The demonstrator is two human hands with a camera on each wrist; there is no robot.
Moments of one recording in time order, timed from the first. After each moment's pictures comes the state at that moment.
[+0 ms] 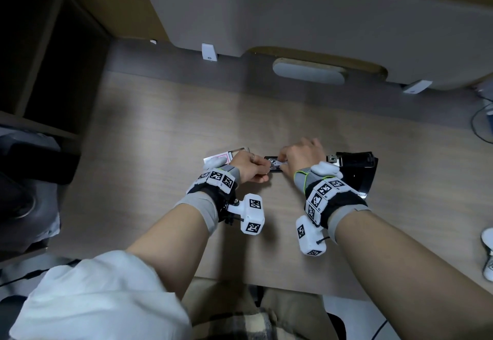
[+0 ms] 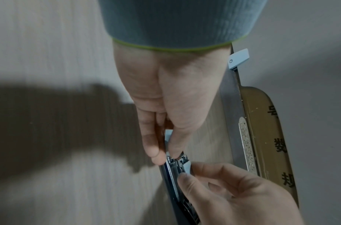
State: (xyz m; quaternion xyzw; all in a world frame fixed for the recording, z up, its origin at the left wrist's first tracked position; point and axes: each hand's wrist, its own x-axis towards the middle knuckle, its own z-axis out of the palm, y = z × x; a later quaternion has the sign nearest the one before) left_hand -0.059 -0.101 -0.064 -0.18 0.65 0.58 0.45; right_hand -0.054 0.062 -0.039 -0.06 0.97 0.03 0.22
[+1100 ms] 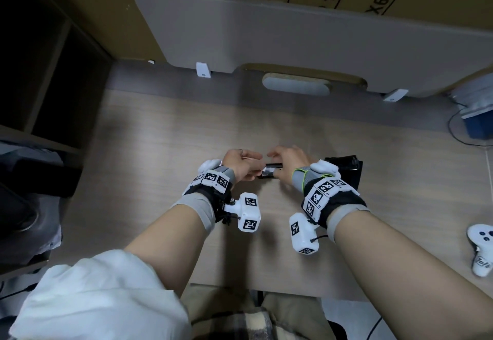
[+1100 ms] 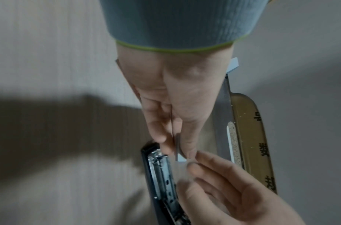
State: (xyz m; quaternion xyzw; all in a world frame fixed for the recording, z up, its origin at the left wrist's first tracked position) left_hand -0.068 -0.099 -0.036 -0.20 0.68 0.59 0.38; right_hand -0.052 0.059 -0.018 0.06 0.94 -0.18 0.28
